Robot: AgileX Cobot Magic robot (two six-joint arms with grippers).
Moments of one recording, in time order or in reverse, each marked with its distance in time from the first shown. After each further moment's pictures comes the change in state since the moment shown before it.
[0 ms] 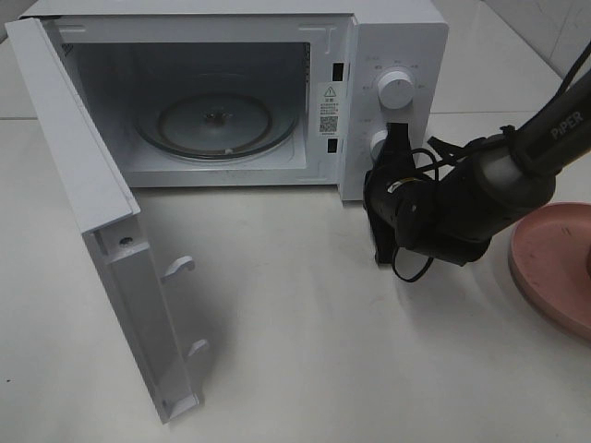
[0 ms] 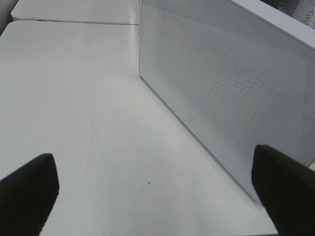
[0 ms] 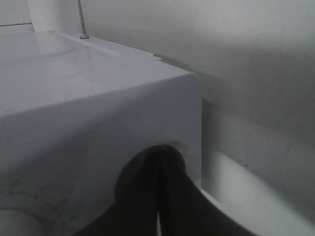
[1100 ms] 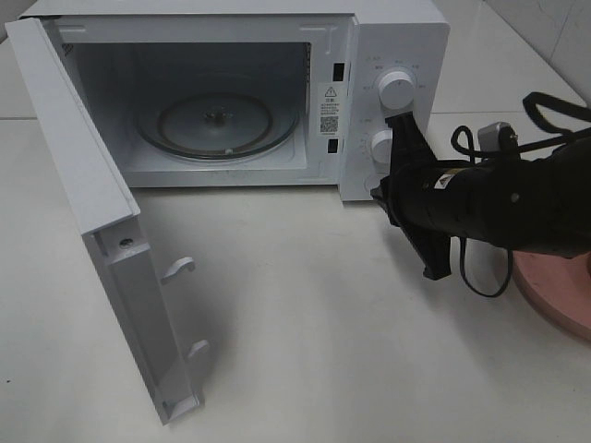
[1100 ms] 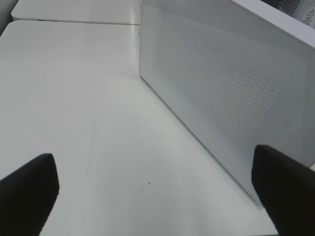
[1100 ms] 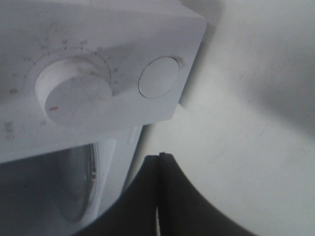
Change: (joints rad) left arm 0.000 0.000 0.000 0.000 0.000 0.000; right arm 0.001 -0.361 0.259 -0.199 0.249 -0.179
